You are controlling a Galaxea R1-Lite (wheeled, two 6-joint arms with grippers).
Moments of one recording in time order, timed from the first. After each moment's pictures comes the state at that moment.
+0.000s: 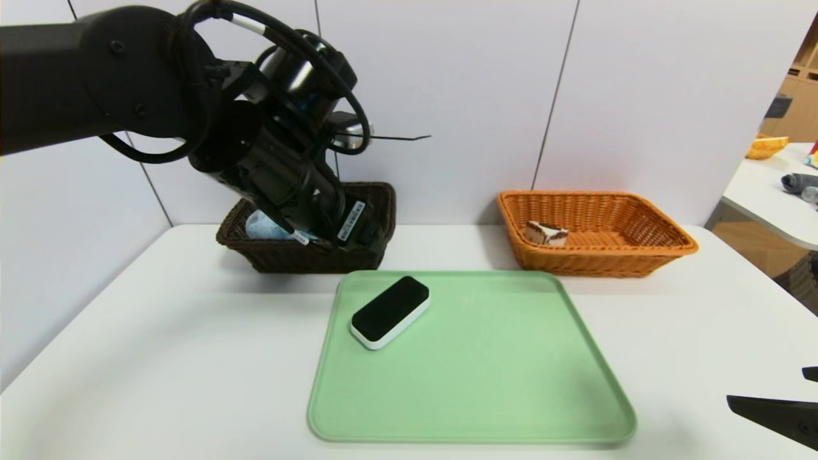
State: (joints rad) left arm -0.62 1.90 -1.91 0.83 0.14 -0.03; right arm 0.23 1.00 -0.81 0.57 -0.01 0.01
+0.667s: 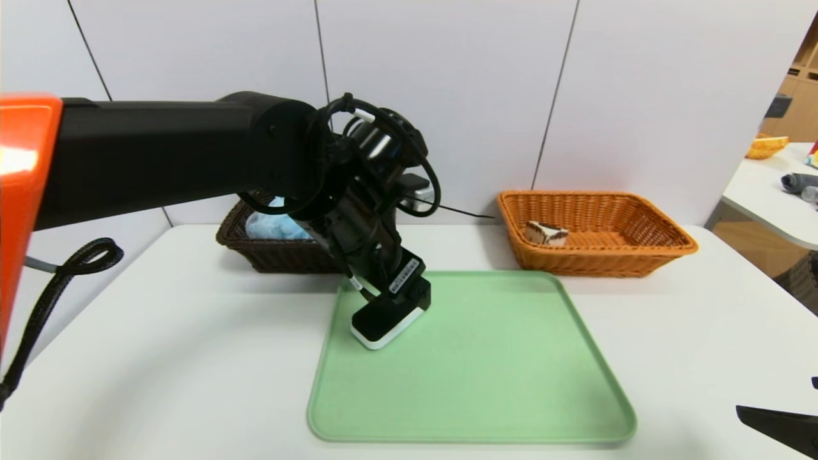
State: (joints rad) left arm -0.70 2.05 -1.92 0.83 0.04 0.07; right arm 0.22 0.95 -0.76 0.56 -0.01 0.02
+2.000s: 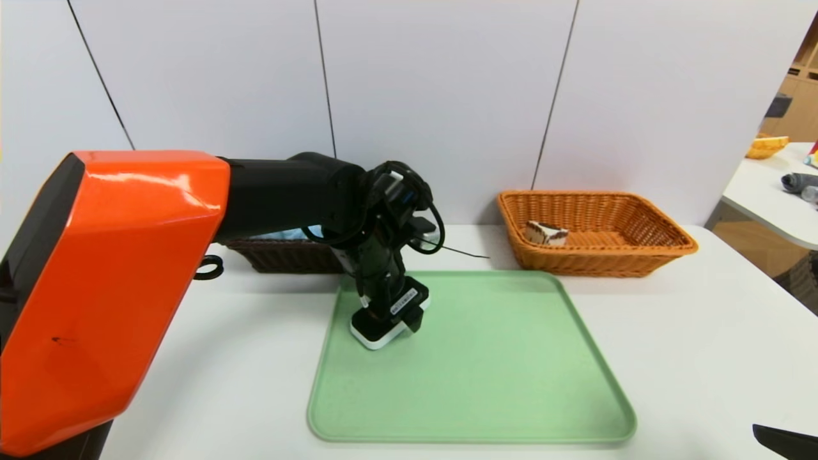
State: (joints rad) left arm -0.66 2.23 -1.96 0.80 0.04 0.22; right arm 0.22 0.87 -0.72 0.56 0.02 0.02
